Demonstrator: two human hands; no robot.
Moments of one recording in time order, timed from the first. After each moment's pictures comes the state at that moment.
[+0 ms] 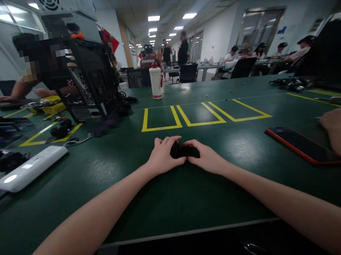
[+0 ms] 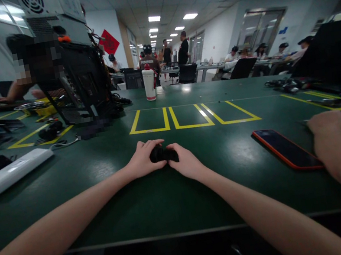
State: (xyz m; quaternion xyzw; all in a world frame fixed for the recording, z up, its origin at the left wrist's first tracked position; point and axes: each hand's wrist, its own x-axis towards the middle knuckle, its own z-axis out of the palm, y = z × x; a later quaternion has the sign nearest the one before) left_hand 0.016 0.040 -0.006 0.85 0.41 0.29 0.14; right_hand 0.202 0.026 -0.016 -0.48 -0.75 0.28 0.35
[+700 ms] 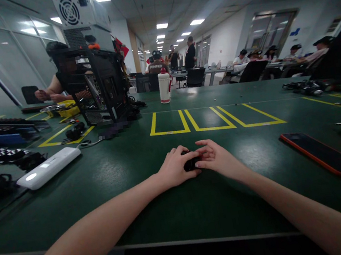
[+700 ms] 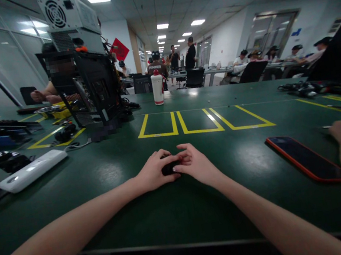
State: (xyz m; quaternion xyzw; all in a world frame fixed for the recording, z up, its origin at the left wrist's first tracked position) left_hand 0.020 0.023 -0.007 0.90 0.36 0.25 0.07; right_hand 0.201 0.016 0.003 -0.45 -0.66 0.47 0.38
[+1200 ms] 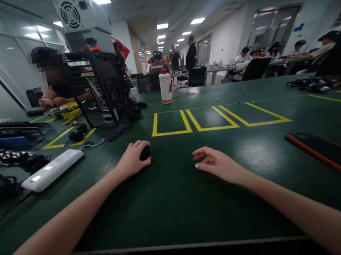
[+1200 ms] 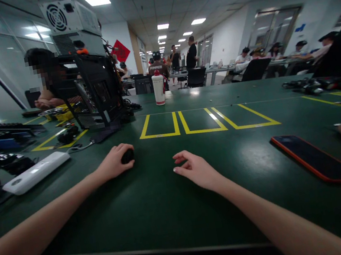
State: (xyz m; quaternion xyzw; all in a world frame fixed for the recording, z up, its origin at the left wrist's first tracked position) left_hand -0.097 0.061 -0.005 0.84 0.51 0.20 -0.02; right_hand 0.199 0.010 0.006 -0.48 -0.72 0.43 0.27
